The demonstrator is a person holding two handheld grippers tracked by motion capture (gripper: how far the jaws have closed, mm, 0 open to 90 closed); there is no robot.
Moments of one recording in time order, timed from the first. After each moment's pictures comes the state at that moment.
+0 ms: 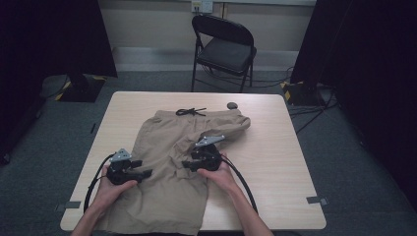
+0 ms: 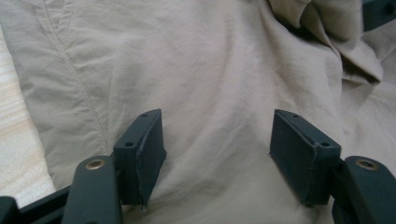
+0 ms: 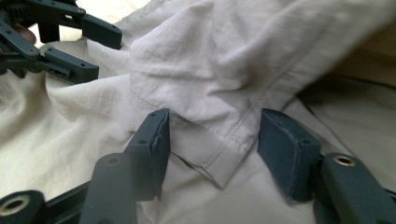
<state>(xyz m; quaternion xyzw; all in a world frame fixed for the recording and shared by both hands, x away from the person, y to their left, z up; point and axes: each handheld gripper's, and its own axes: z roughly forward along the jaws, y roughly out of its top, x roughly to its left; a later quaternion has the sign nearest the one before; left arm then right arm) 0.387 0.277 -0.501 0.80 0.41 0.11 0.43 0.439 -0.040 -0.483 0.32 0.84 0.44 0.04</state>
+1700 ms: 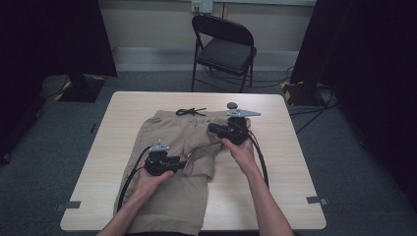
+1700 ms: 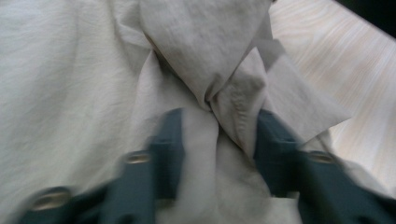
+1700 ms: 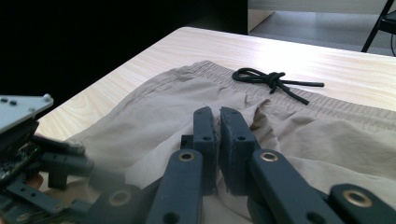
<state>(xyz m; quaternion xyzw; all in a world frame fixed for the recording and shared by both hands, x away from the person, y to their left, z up) 0.410 0.166 -0.485 0.80 0.39 0.07 0.45 0.476 -0.116 -0.403 0.38 0.75 0.53 0.11</state>
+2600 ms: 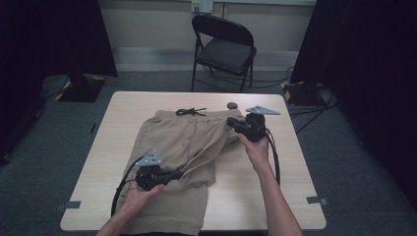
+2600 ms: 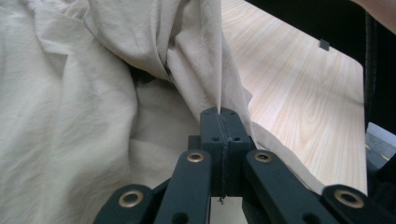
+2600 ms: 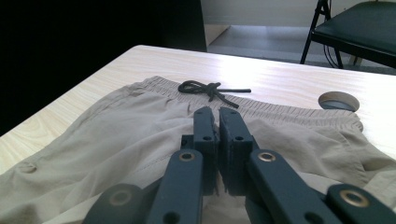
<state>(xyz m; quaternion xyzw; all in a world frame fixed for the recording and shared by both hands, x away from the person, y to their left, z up) 0.361 0.181 -0.460 0.80 0.31 0.03 0.52 0.474 -0.162 -0.389 0.43 0.72 0.52 0.17</state>
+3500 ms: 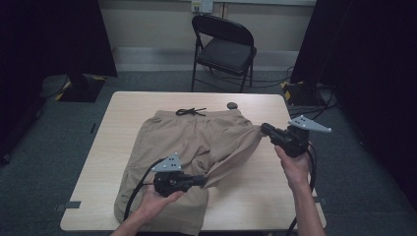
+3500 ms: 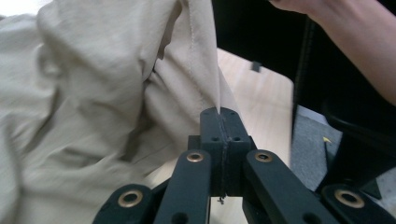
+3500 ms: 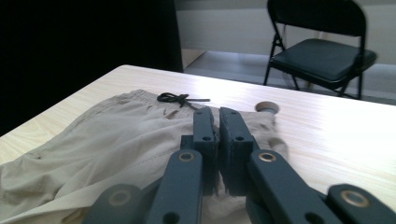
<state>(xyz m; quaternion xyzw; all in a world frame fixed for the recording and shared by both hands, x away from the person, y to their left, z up) 0.331 0.116 -0.417 0.80 0.21 0.00 0.56 0.392 -0.245 -0.343 0.44 0.69 0.53 0.24</state>
